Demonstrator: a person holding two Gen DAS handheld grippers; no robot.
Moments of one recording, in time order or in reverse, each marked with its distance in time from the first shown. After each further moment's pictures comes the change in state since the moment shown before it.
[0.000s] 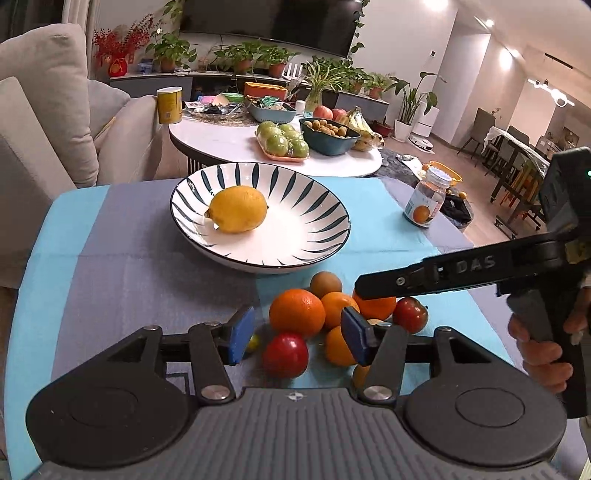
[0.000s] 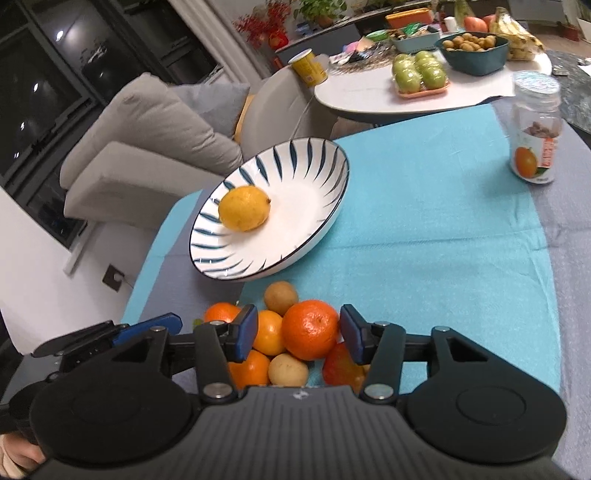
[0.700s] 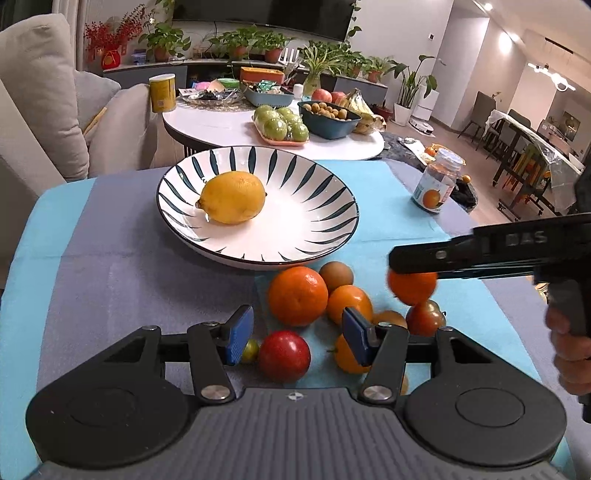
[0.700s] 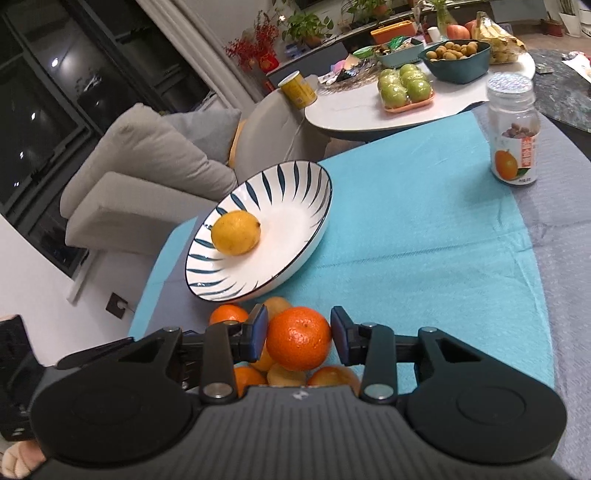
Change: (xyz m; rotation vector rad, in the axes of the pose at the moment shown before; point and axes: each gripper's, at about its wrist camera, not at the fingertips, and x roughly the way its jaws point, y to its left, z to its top) left arm 0.033 0.001 0.007 0.025 0.056 0.002; right arm -0.015 -0.014 -0.004 0.072 -0.093 0.018
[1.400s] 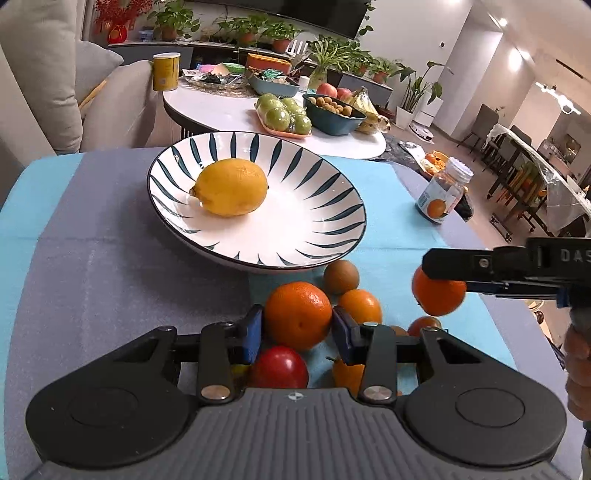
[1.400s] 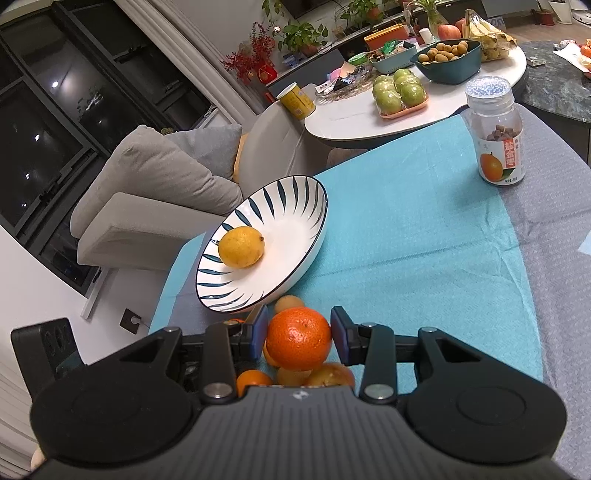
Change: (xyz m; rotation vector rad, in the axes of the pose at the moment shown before) left arm 0.010 0.010 0.001 -0.090 0.017 -0.052; right arm -0.014 -0.007 0.002 0.051 -0.026 0.037
